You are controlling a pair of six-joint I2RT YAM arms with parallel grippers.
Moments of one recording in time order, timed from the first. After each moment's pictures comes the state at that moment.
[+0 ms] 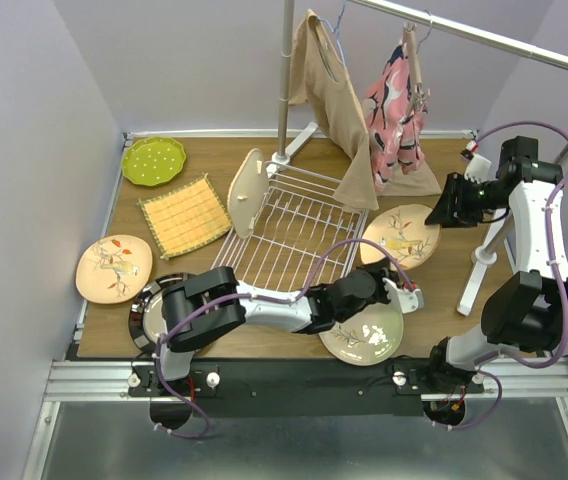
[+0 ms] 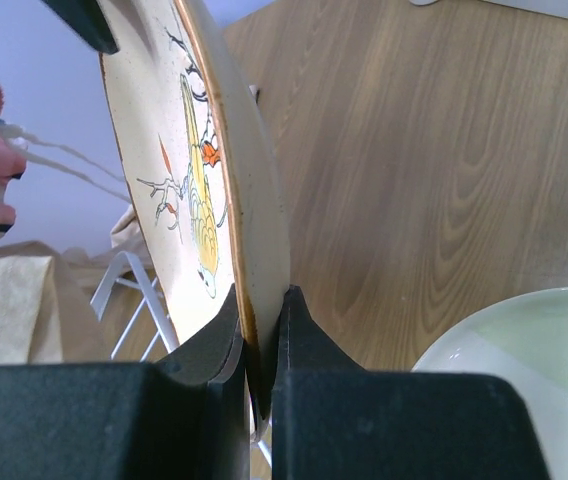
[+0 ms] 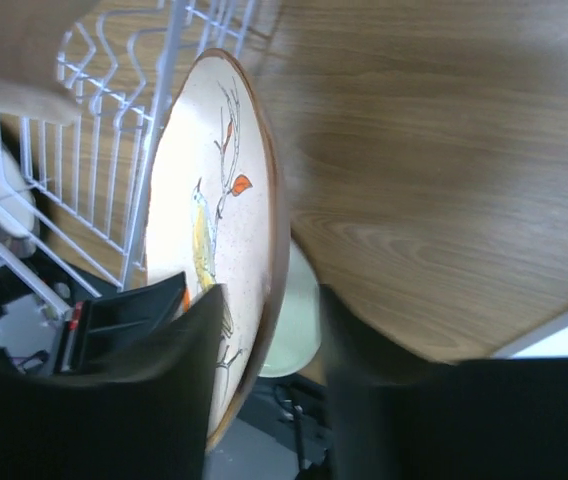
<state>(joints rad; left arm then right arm) -1.29 1.90 1.09 0.65 -0.33 0.71 -0.28 1.53 1.50 -1.23 -0.60 -0.17</state>
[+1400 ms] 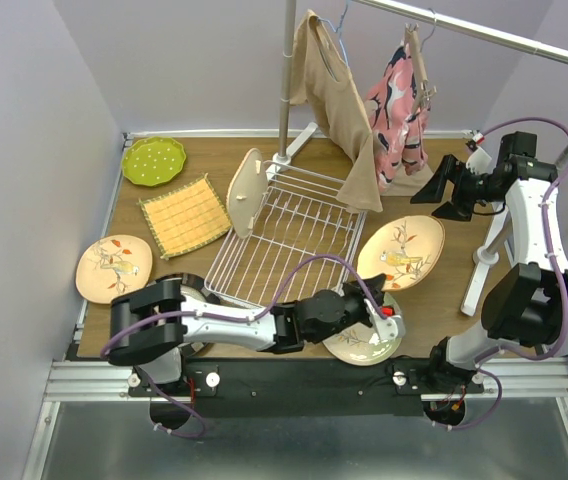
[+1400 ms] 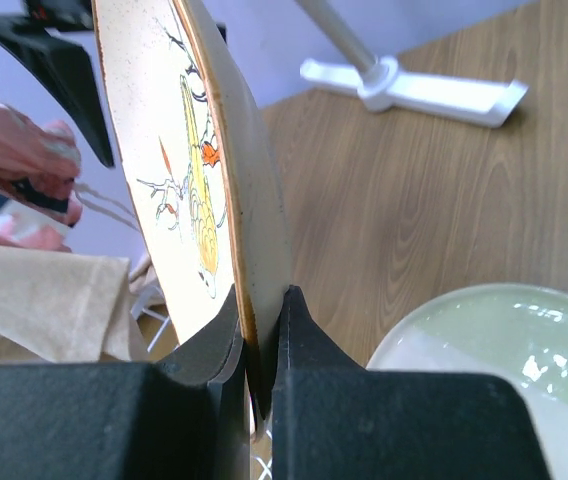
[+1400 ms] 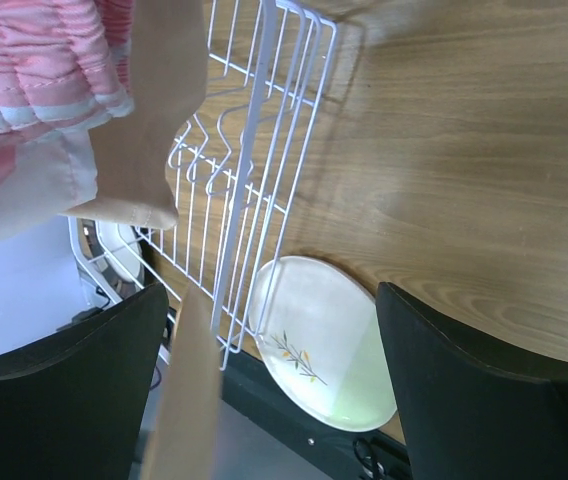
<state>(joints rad) -1.41 1.61 0.87 0.70 -0.32 0.69 -0.27 1.56 1.49 -1.06 -0.75 0.09</state>
